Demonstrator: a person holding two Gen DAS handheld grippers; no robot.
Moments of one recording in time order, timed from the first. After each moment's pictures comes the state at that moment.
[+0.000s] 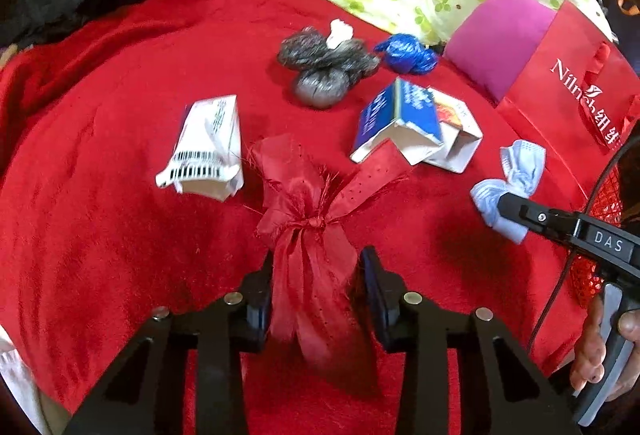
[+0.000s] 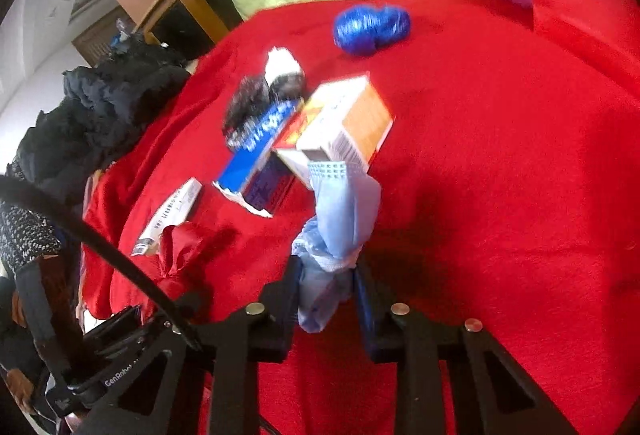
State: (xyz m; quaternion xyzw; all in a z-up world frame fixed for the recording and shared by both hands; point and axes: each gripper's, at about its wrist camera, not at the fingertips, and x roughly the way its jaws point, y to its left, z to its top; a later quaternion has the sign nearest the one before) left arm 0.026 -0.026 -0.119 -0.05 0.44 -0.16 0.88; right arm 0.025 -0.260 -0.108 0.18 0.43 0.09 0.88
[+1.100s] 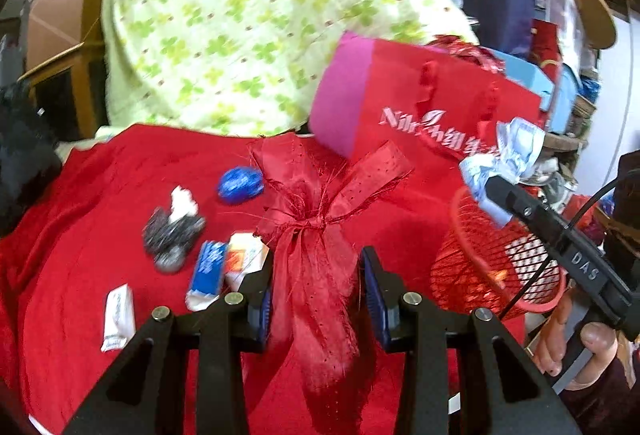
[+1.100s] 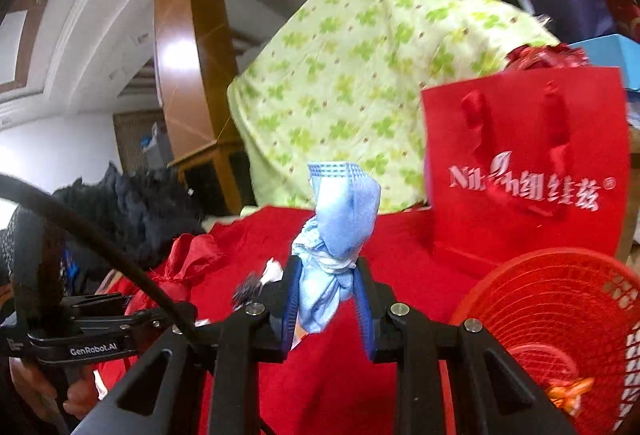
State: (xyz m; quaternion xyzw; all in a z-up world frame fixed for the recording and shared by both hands) left arm -0.056 -0.154 0.046 0.05 0.28 -0.31 0.91; right arm -0.146 -0.355 0.040 0.12 0.11 0.02 0.99
